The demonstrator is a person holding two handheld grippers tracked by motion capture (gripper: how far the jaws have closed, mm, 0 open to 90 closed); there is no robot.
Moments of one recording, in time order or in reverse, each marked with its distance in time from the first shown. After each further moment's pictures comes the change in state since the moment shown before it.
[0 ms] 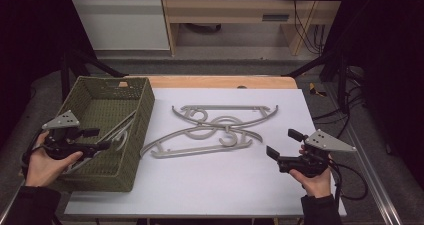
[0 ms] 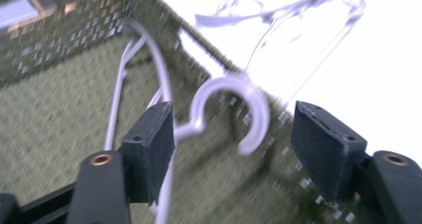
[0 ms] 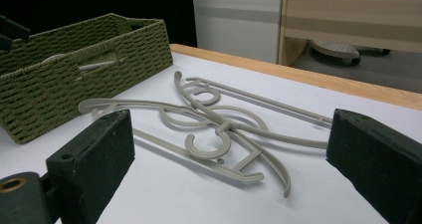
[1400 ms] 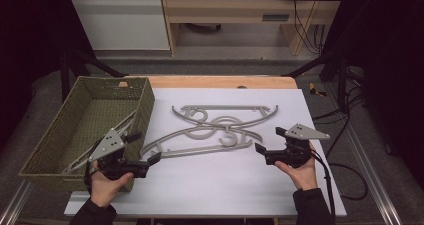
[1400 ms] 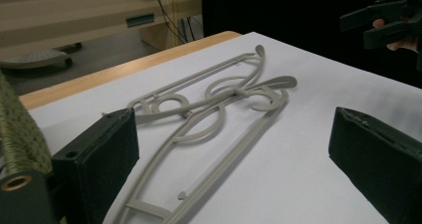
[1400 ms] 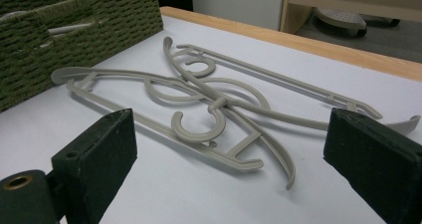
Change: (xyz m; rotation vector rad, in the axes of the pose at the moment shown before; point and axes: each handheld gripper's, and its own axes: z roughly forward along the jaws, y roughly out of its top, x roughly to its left) left arm -0.107 0.005 0.058 -0.346 -0.049 0.032; right arm -0.007 -0.009 0.048 0.132 -0.007 -0.020
